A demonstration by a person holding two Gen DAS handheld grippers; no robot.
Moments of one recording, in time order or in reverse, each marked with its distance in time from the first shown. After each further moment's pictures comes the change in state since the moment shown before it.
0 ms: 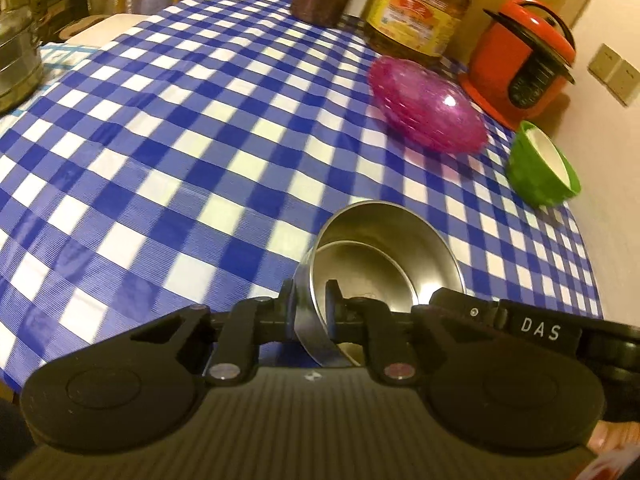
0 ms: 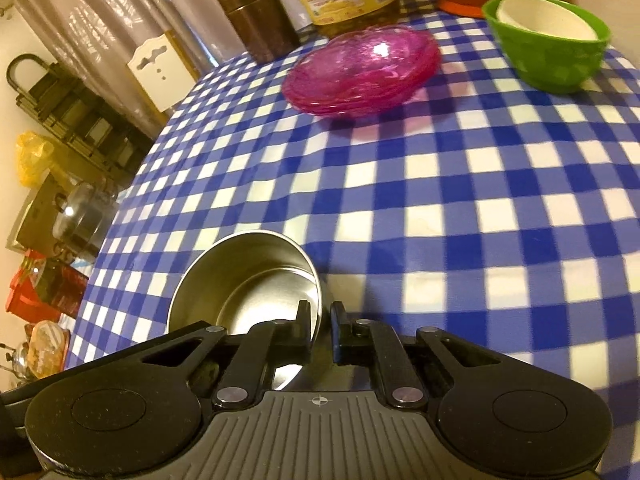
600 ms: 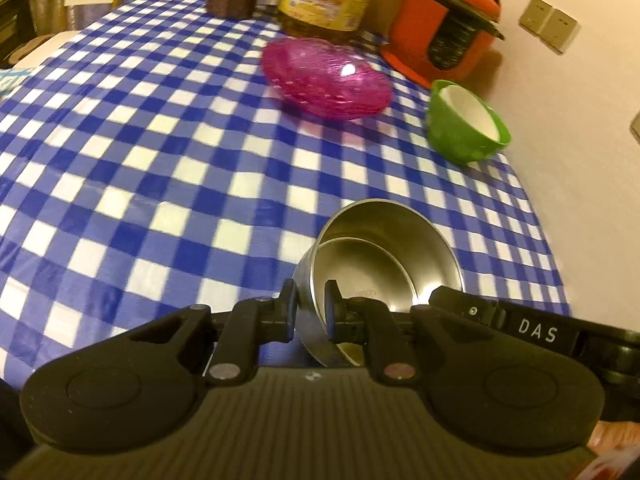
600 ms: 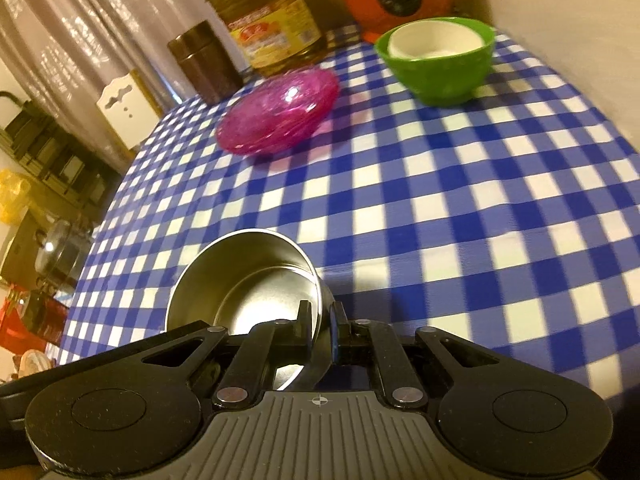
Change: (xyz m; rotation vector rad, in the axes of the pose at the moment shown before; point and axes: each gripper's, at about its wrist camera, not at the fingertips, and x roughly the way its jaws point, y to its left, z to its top) left arm -0.012 -0.079 -0.022 0.127 0.022 -0.099; right arm -0.075 -0.057 -0.014 0.077 -0.089 -0.075
